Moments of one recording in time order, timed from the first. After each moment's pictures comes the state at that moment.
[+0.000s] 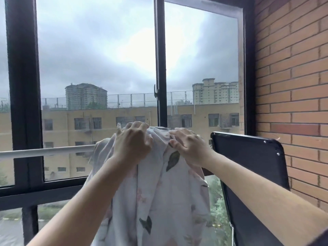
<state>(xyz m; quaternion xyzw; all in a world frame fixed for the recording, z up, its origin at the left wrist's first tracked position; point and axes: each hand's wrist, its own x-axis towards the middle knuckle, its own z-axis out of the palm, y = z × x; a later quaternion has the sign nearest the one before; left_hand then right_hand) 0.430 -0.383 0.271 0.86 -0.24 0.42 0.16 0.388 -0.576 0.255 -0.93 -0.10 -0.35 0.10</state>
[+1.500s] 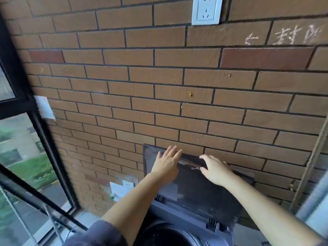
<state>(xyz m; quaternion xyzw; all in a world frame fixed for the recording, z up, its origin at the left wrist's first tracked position) -0.091 -1.057 -0.045 0.65 -0.75 0.02 0.08 -0.286 -1.088 -0.030 -0.82 0.56 -0.08 0.09</state>
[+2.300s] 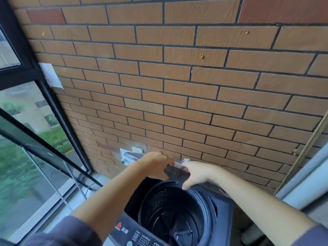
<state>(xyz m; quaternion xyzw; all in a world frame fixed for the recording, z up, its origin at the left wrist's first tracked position) -0.050 -0.952 -0.082 0.57 -0.82 -0.07 -0.09 -0.232 -0.983 -0.072 -0.84 0.44 0.16 0.29</state>
